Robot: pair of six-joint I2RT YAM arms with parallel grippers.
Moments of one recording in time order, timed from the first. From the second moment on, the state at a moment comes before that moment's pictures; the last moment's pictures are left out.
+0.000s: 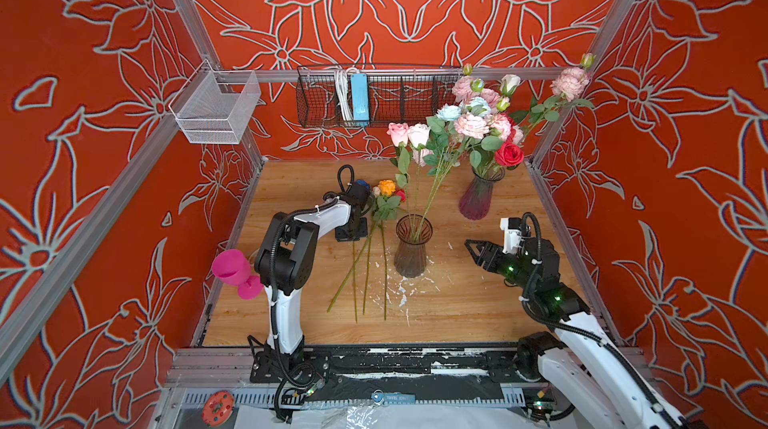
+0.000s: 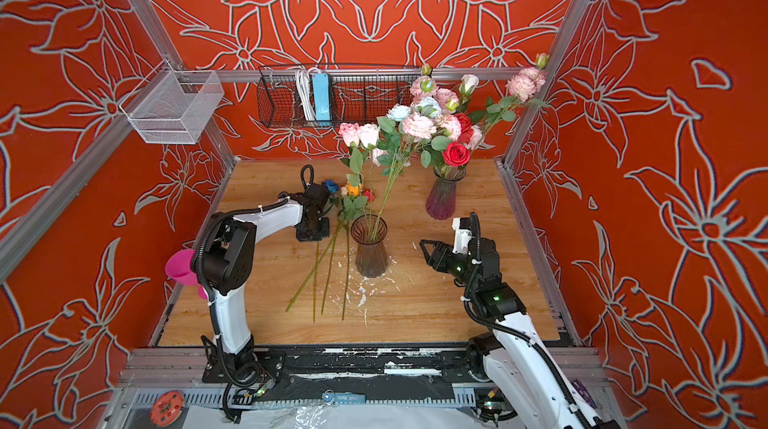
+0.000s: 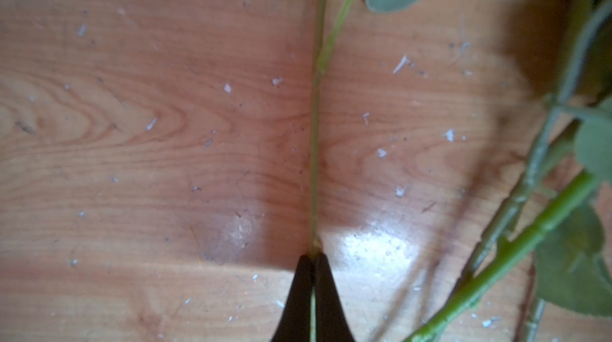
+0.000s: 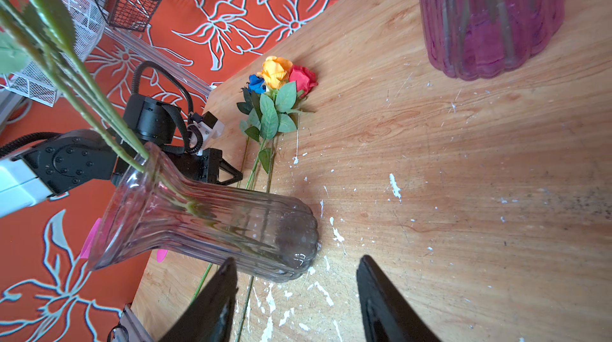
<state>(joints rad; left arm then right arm) -0.31 1.98 1.35 -0.72 -0.09 -0.47 0.22 0.66 0.43 -0.17 -0.34 0.65</state>
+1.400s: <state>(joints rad) -0.34 0.73 0.92 -0.19 0.15 -0.47 0.22 0.76 0.45 -0.07 -0.43 0.72</state>
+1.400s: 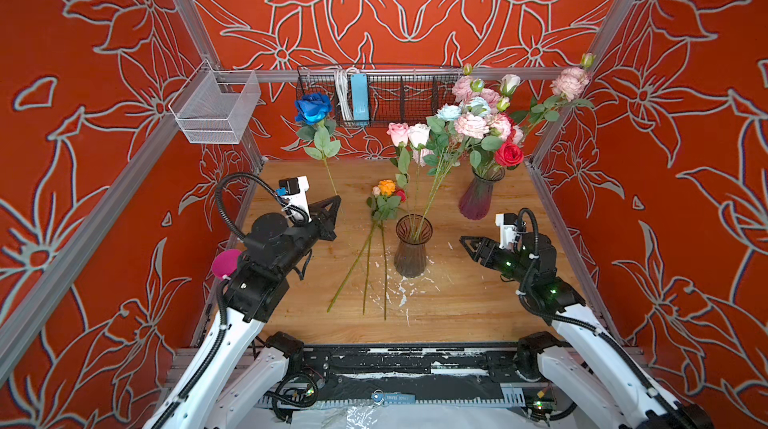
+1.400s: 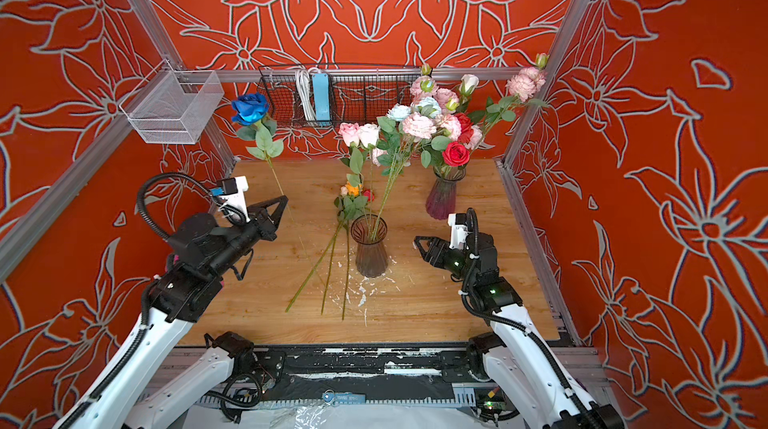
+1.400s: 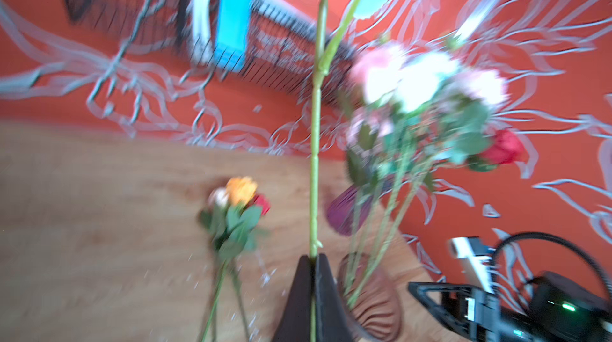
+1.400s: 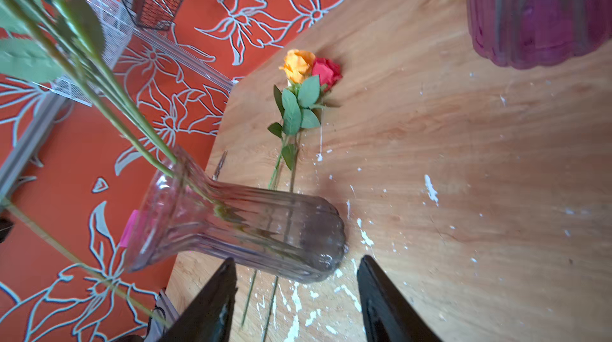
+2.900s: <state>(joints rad) -0.72 1.34 1.41 0.01 0.04 -0.06 0.22 0.63 0.49 -0.16 -0.39 0.69</state>
